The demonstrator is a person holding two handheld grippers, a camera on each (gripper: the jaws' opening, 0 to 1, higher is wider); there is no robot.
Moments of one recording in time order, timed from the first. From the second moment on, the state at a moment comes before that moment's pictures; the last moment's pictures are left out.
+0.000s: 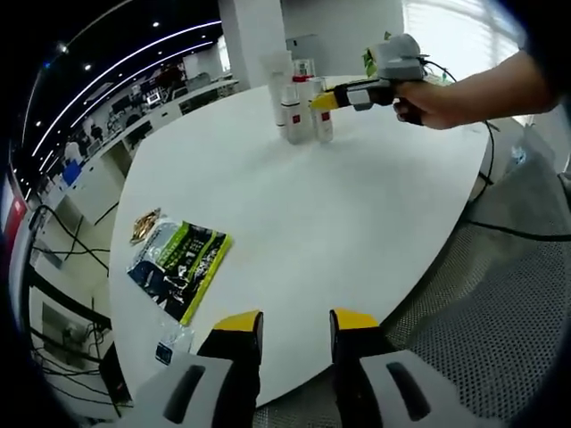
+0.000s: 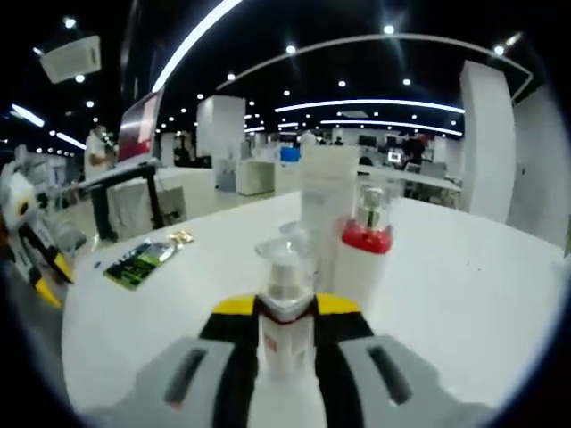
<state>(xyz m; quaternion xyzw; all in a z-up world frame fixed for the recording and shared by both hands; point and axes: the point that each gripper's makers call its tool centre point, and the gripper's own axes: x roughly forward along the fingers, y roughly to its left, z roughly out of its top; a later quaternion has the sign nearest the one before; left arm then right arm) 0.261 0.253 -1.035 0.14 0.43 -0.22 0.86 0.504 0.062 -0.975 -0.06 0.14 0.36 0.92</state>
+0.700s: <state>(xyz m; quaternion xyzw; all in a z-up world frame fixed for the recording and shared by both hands) 0.258 0.253 -1.039 0.15 0.44 -0.22 0.86 0.506 0.056 -0.984 -0.04 0.11 0.35 0.93</state>
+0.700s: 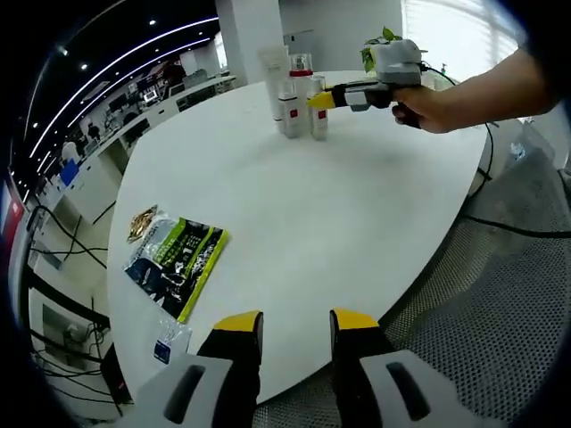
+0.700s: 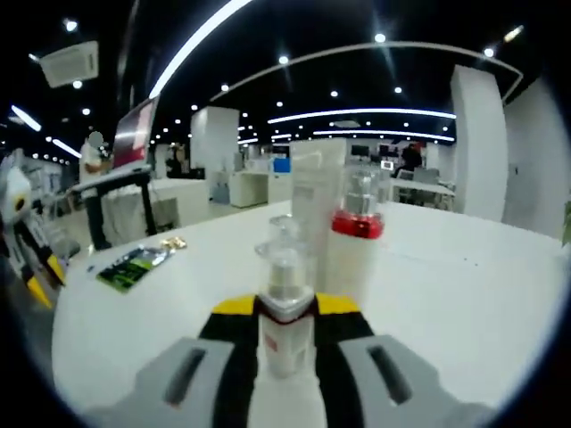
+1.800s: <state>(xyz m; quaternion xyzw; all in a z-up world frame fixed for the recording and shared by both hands) 0.257 0.253 -1.039 0.15 0.44 -0.22 0.86 0.501 0.054 -1.008 -0.07 0.19 0.33 0.92</state>
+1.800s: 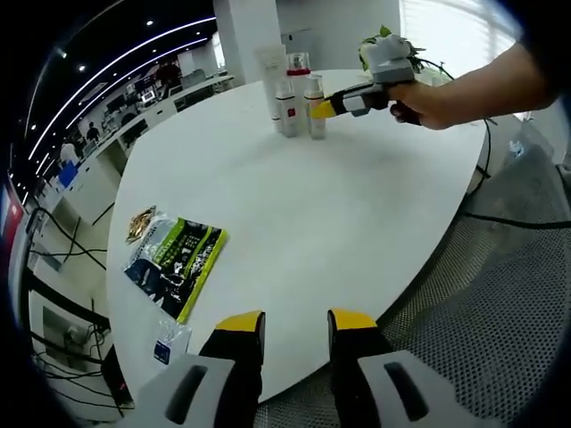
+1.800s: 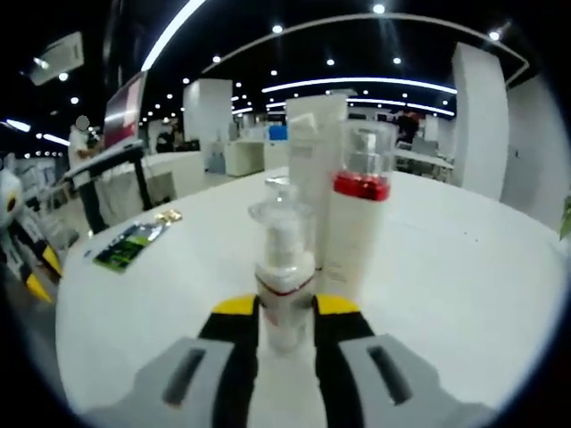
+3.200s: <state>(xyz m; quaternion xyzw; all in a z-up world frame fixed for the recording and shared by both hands) 0.257 0.253 -1.040 0.15 0.44 -0.23 0.85 0.518 0.039 -1.014 -0.06 0.22 0.32 0.92</state>
